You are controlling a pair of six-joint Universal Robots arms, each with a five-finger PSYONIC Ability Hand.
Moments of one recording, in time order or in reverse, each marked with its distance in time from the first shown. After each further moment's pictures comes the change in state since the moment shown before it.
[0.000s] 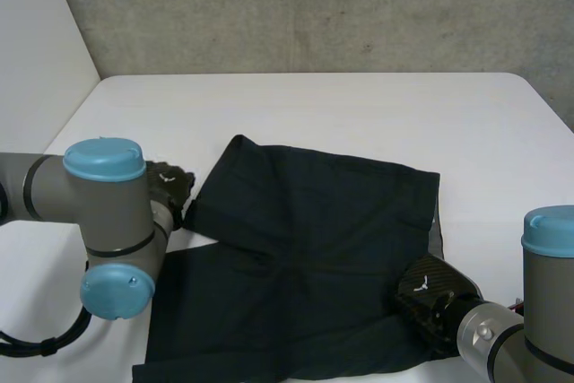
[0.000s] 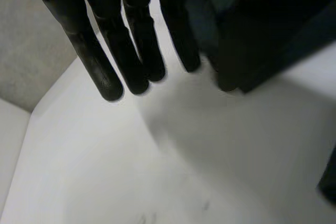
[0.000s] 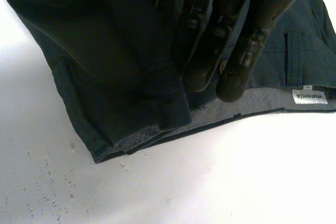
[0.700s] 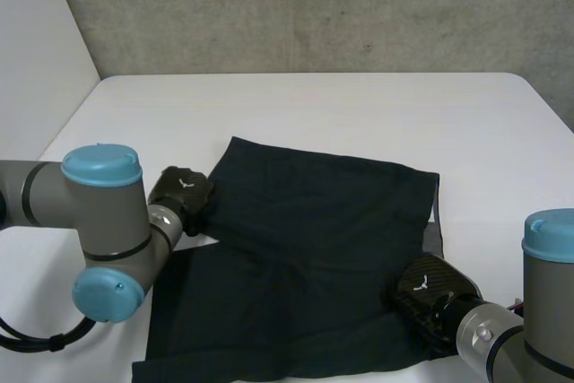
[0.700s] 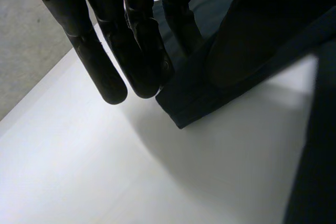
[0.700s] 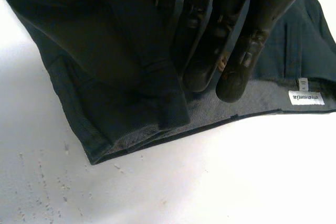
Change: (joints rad) left arm 0.029 -0.018 -0.022 0.023 0.187 -0.007; right arm 0.000 -0.001 0.013 -0.030 0.000 0.000; left_hand 0.267 0.290 0.265 0.276 0.226; right_hand 0.000 0.000 0.000 0.000 0.000
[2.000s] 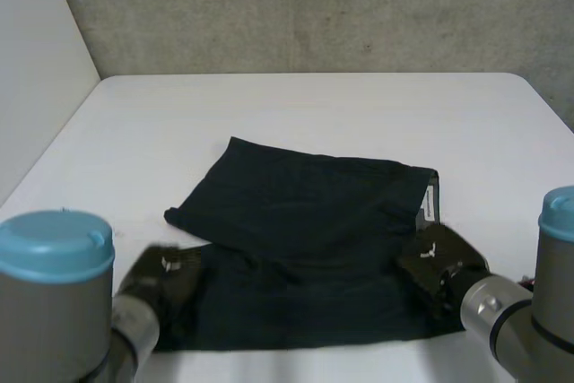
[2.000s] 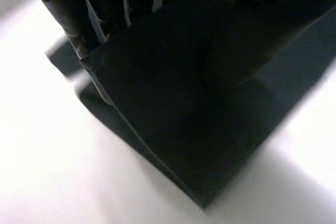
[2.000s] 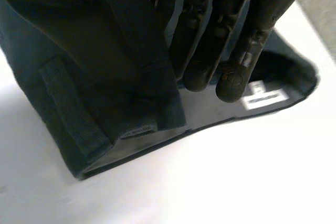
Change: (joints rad) left arm -0.159 0.406 -0.400 -0.197 -0.111 -0.199; right arm -0.019 -0.038 -0.060 -0.028 0.004 0.111; left_hand 0.027 0.000 -0.002 -0.004 -0.011; right_hand 0.000 0.000 0.000 0.000 0.000
